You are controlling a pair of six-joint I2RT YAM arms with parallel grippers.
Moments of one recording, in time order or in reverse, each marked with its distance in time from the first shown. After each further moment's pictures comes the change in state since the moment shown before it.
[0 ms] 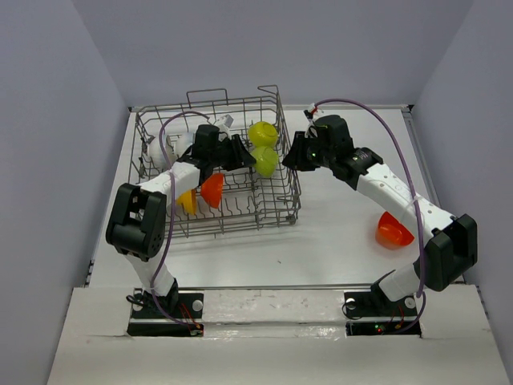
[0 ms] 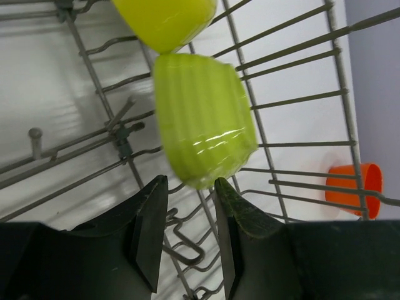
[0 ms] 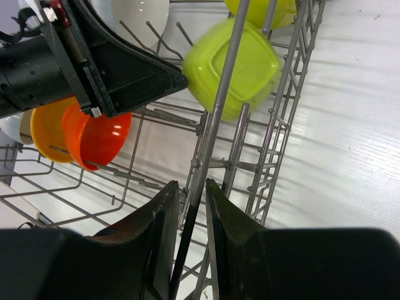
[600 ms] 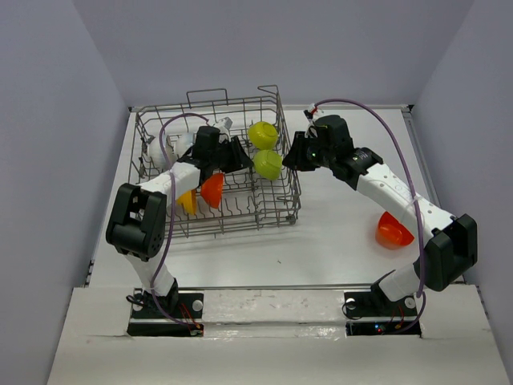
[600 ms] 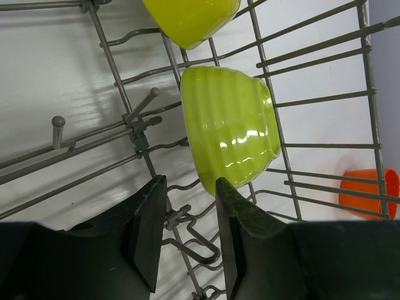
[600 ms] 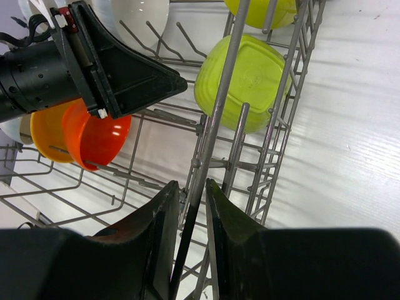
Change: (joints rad) left arm -0.004 0.000 -0.017 -0.047 -0.049 0.018; right arm 0.000 0.000 0.000 0.000 0.000 0.000
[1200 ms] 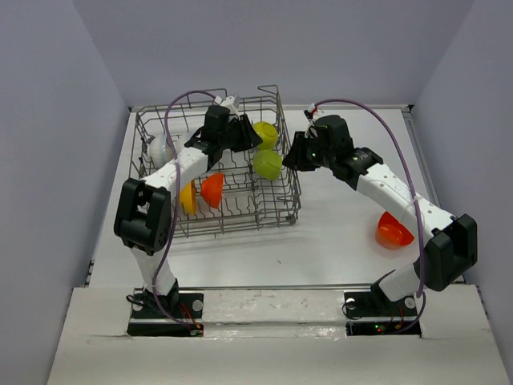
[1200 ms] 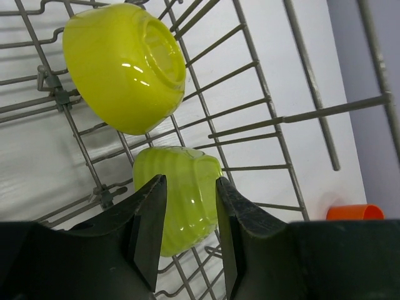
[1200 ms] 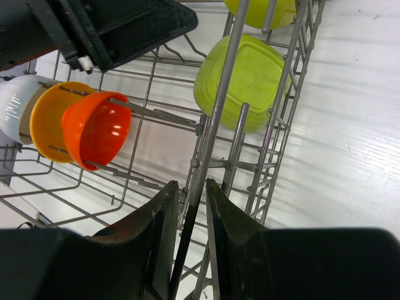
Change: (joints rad) left arm -0.052 0.058 0.257 -0.069 -0.090 0.000; right arm 0.000 0.000 0.000 -0.001 0.000 -0.001
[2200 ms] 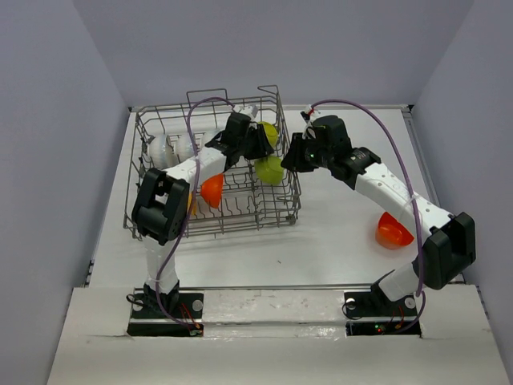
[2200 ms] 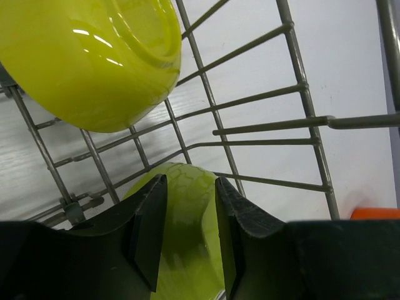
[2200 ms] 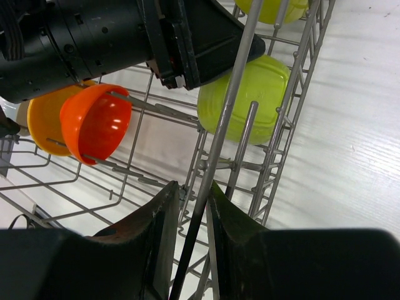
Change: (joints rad) left arm -0.085 0.162 0.079 -0.026 -0.086 -0.006; right arm 0.003 0.013 0.004 -0.004 0.000 -0.019
